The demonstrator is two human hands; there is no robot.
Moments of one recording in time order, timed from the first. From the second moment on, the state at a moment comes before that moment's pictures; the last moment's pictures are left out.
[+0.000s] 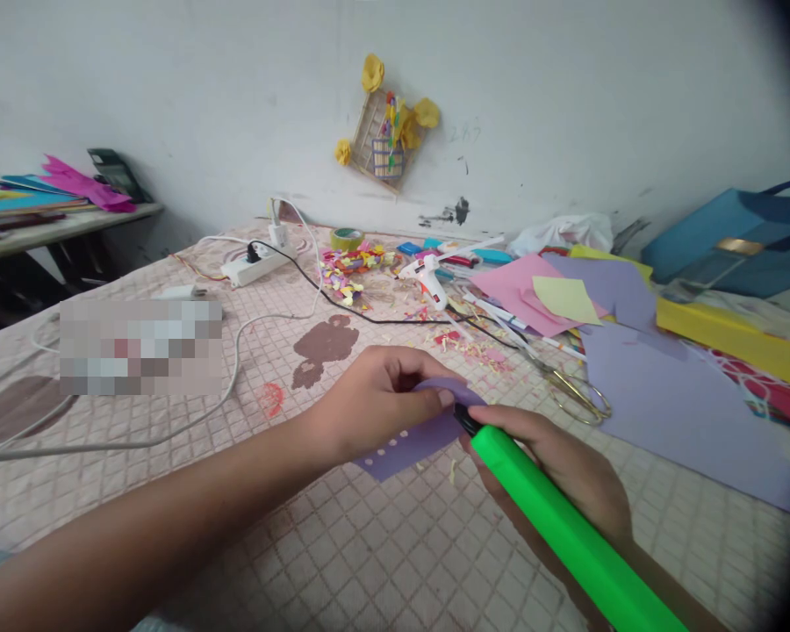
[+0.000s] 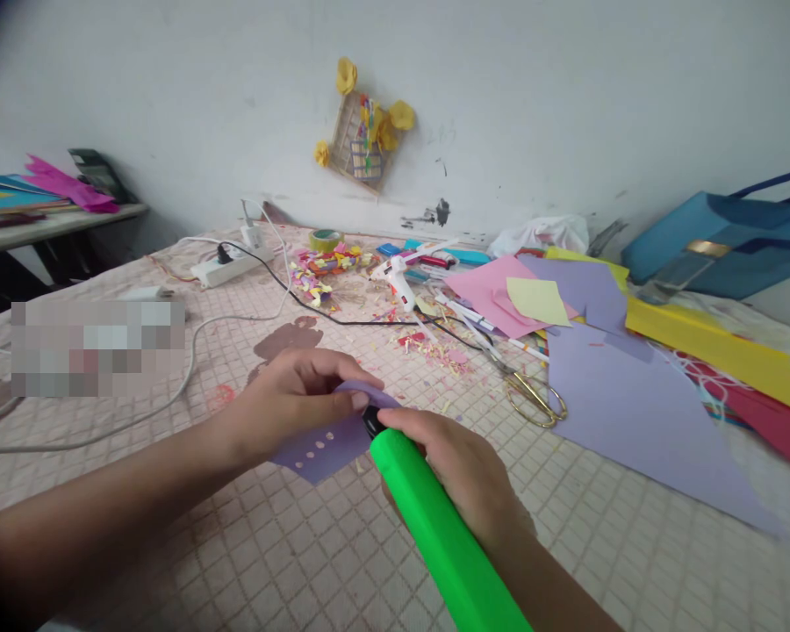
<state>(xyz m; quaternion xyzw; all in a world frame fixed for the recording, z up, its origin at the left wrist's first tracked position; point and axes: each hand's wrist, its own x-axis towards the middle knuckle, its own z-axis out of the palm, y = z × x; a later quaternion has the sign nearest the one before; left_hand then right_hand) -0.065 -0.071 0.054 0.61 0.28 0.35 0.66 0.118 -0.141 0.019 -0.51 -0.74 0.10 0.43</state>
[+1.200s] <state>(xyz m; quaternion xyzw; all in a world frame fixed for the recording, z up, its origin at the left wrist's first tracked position) -0.087 -0.057 0.077 0.91 0.27 0.06 0.30 0.120 -0.131 0.035 -0.45 -0.83 0.22 0.25</state>
